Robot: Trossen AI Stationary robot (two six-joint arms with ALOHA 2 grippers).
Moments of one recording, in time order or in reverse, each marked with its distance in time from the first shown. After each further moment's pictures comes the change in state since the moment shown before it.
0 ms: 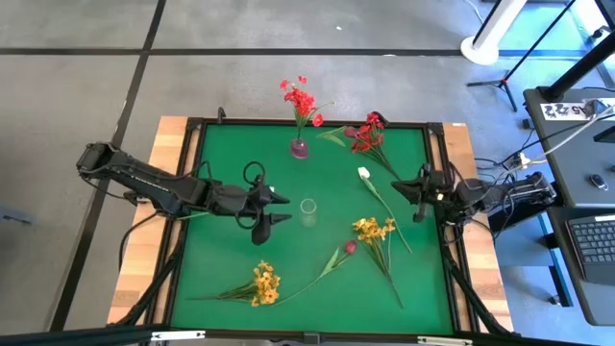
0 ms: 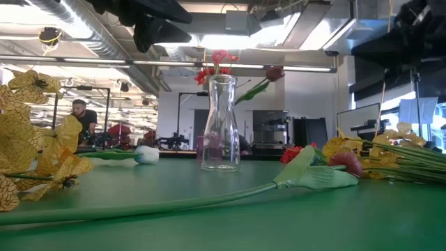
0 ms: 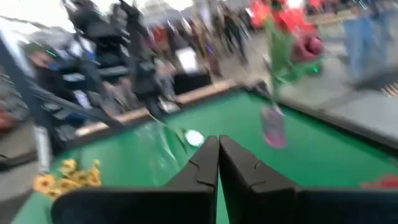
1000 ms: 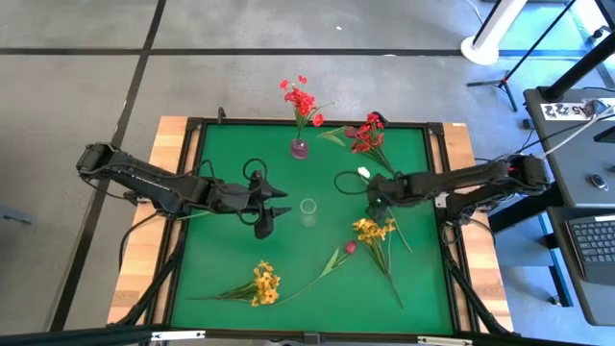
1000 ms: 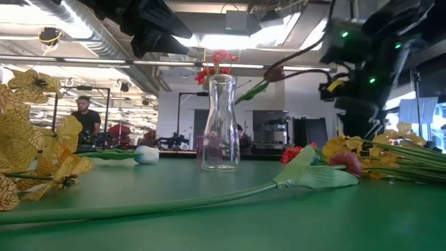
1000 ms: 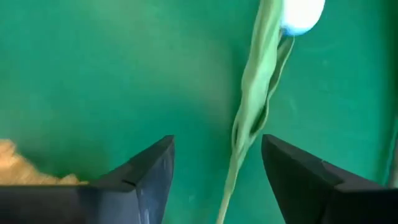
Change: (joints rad) left arm 0.027 0.001 0.000 -0.048 -0.063 -0.018; right arm -0.301 1.185 0.432 -0.473 -0.247 0.328
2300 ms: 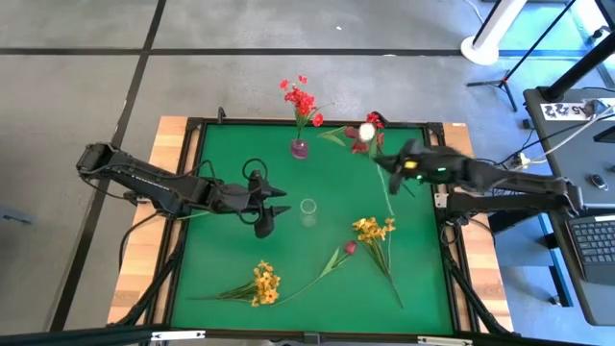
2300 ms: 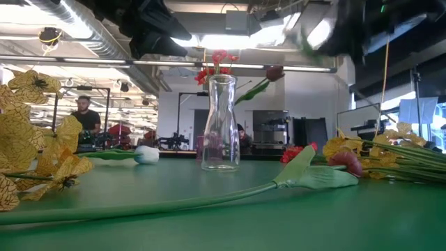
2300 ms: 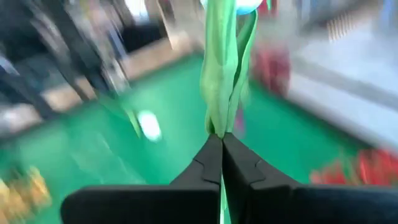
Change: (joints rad) left arm -0.002 0.000 0.000 -0.015 -0.034 -0.027; right arm -0.130 -0.627 -0.001 0.375 -0.040 -0.289
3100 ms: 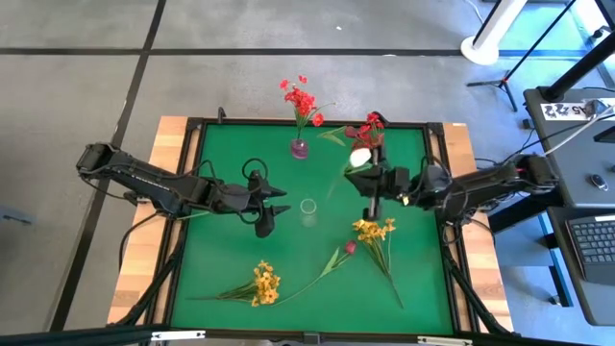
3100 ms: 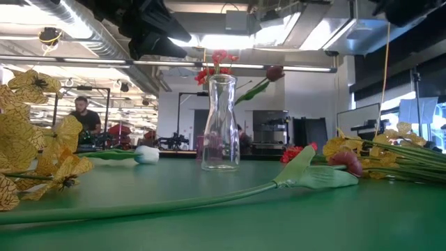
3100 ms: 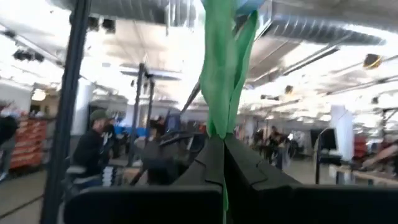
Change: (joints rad) left arm 0.000 0.000 0.000 -0.008 0.004 -0.029; right arm 0.289 0.555 0.000 1.350 -0.071 -0.487
